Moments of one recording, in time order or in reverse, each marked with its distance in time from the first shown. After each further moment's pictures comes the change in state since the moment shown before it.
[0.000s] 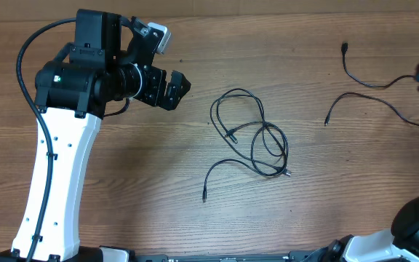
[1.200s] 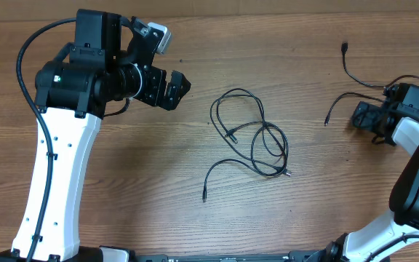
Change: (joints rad) left arm 0.000 0.000 0.000 0.000 0.000 0.000; right arm 0.165 0.175 -0.539 0.542 0.205 -0.030
